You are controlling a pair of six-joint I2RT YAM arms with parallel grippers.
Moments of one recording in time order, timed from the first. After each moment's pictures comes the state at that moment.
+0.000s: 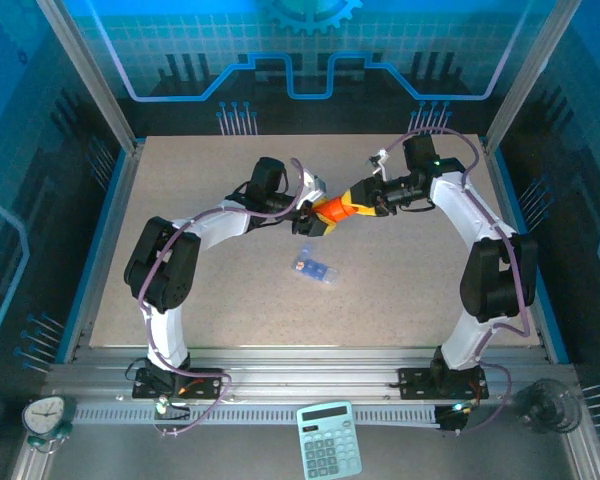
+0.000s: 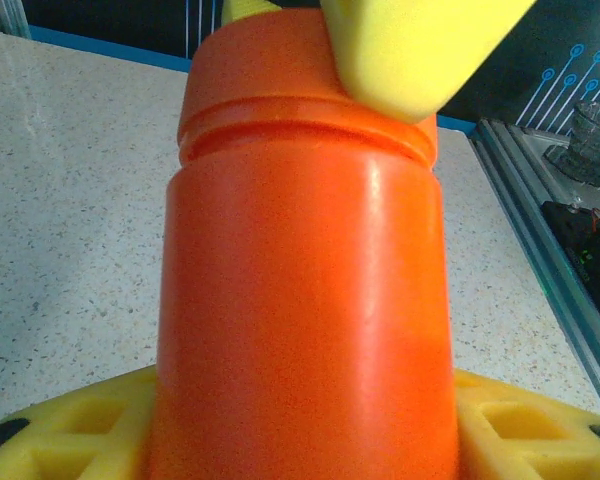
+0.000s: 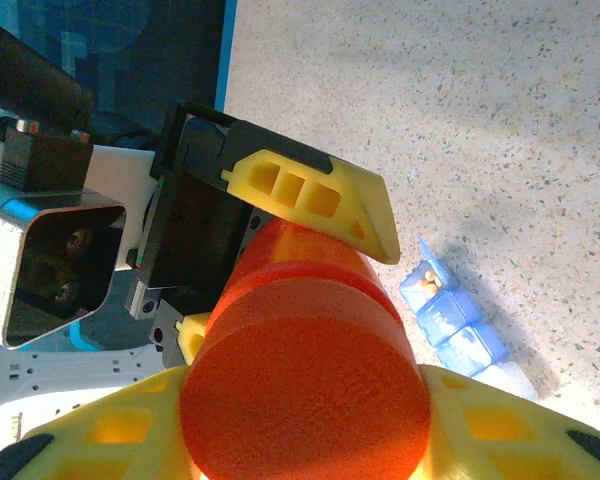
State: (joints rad) left arm -0.43 1.92 1.30 0.04 1.01 0.31; right arm 0.16 1.76 1.50 -0.88 -0.99 0.25
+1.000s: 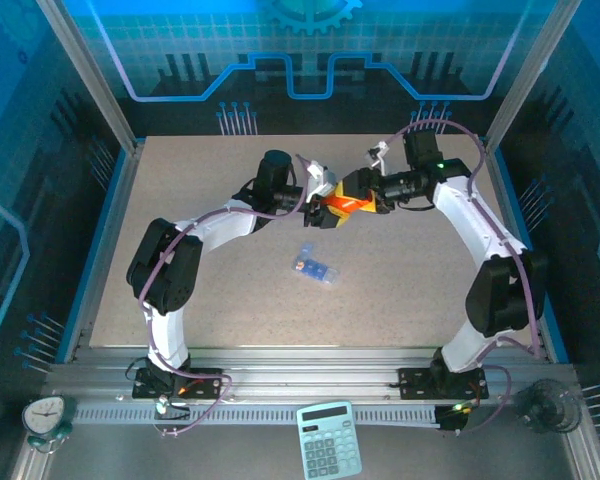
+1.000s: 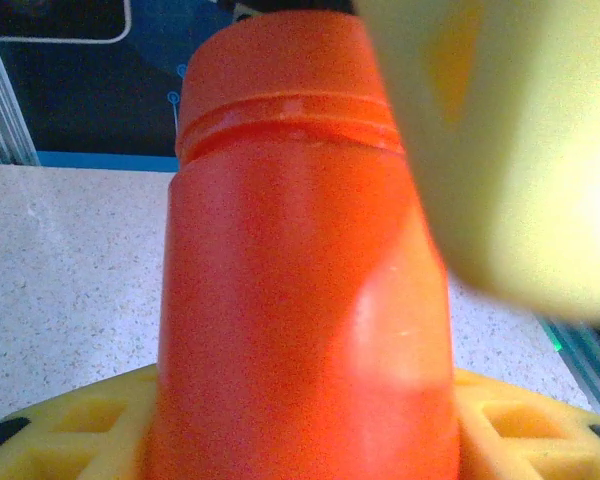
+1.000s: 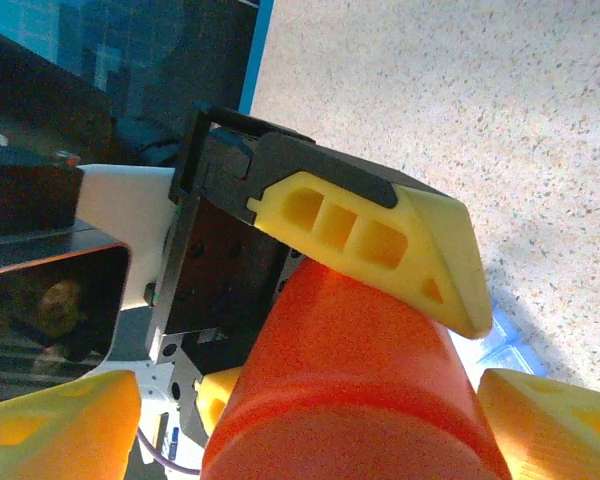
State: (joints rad) left arm -0.48 1.92 1.34 0.24 1.02 0.25; right arm 0.18 1.65 1.49 -0.81 -0.95 0.33
